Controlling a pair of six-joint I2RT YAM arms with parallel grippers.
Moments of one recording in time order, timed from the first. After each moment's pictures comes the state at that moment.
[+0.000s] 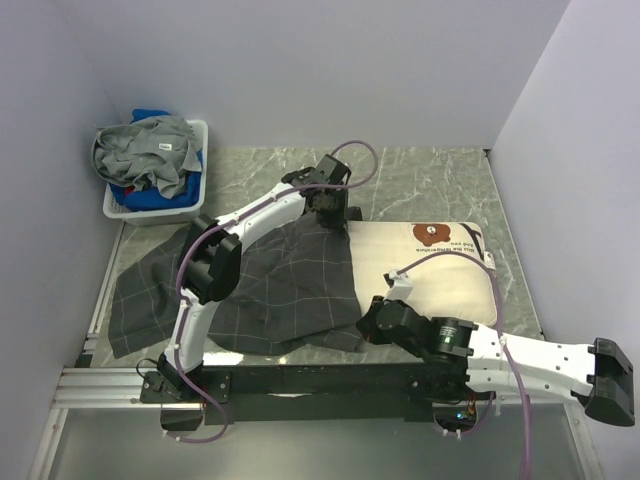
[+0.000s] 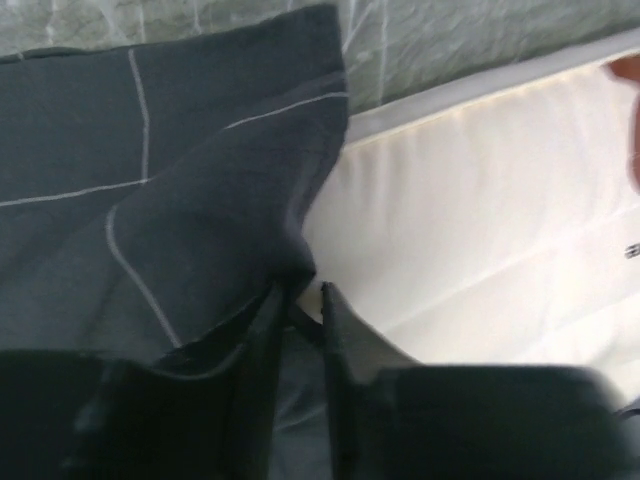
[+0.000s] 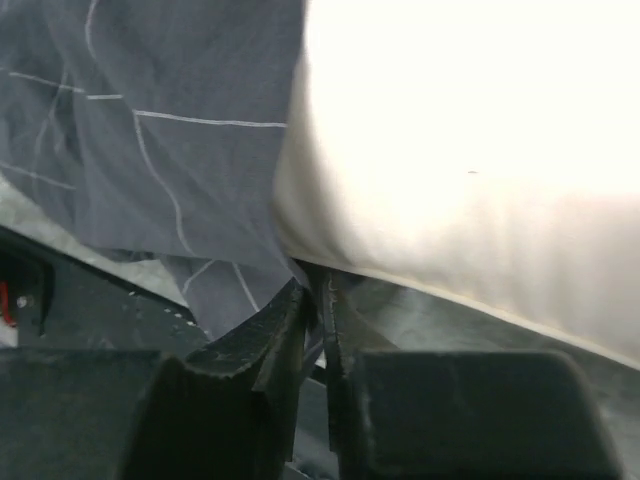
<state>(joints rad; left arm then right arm) -0.70 2.15 1.89 -0.68 0.11 -0.56 1.18 0.74 0.38 -0.37 0.41 1.02</state>
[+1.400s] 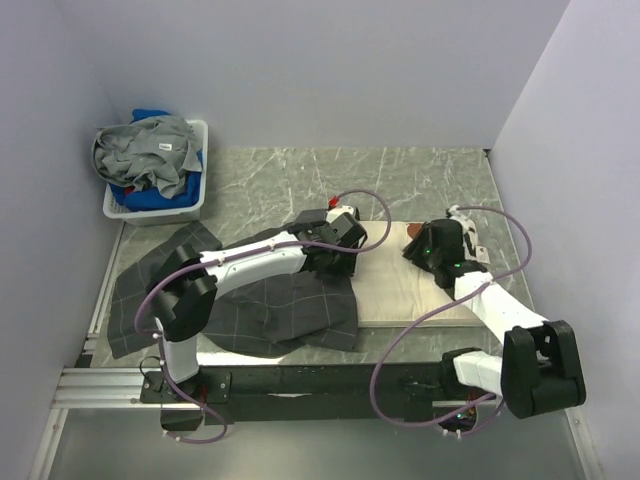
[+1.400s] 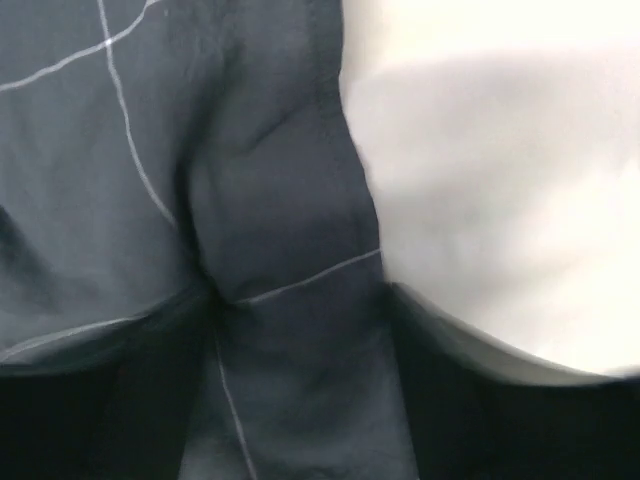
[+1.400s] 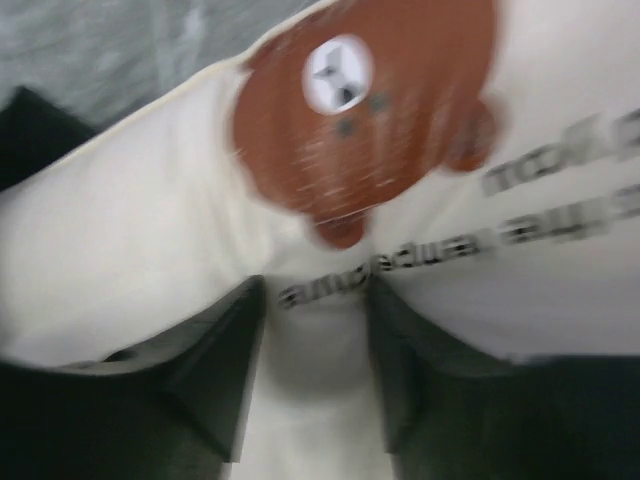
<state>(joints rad) -0.98 1.83 1.43 -0.60 -0.29 -0.70 0.14 1.19 0.57 -0.11 0.10 0.63</state>
